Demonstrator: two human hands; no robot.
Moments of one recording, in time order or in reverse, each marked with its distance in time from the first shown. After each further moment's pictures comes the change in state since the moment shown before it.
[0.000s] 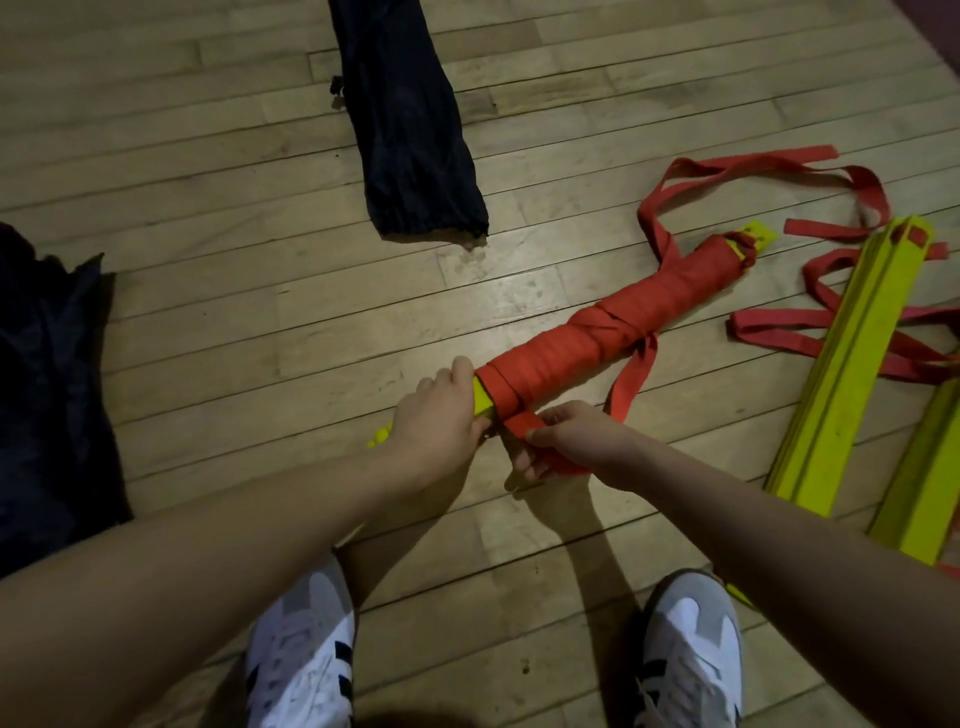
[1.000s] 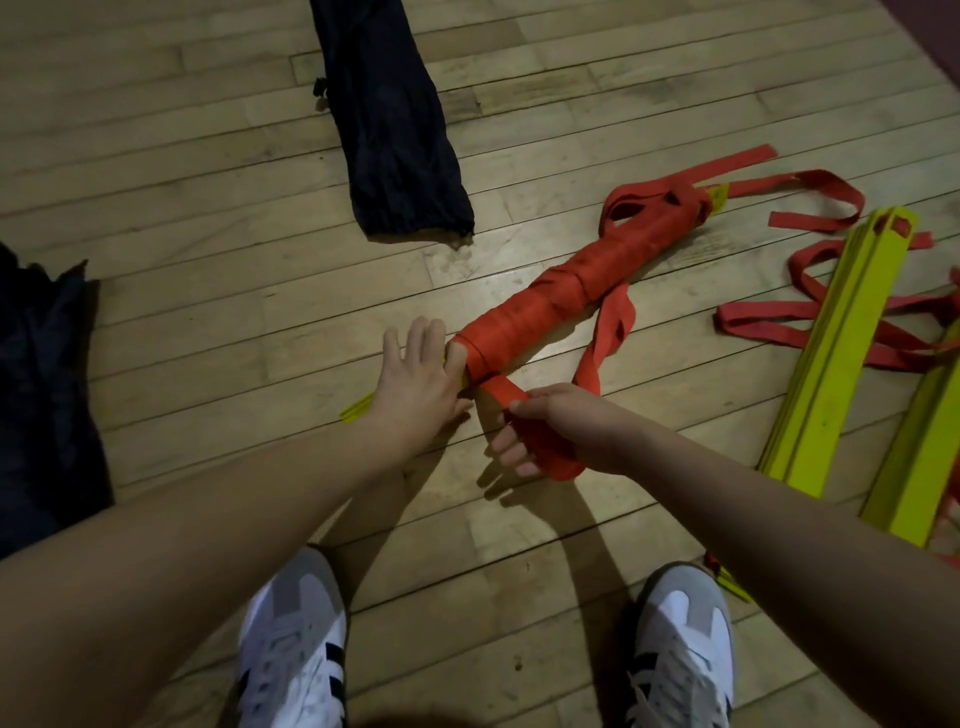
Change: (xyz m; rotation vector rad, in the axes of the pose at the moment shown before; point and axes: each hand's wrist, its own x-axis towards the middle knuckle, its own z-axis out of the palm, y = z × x) left_hand 0.017 -0.010 -0.003 0.547 0.058 0.130; right_hand -0.006 -0.013 -0.007 0.295 -0.127 0.039
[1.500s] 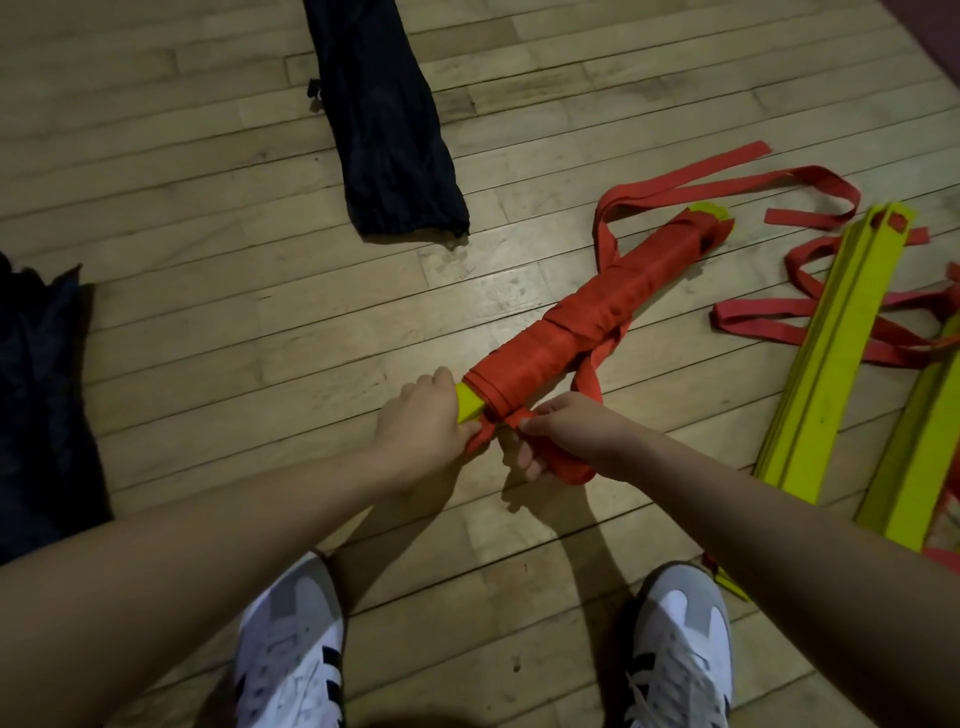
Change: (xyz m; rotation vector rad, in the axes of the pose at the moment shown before) left_hand -0.015 0.015 -0.012 -0.547 -0.200 -0.188; right_hand -0.001 0.010 -0.005 -0.243 0.114 -0.029
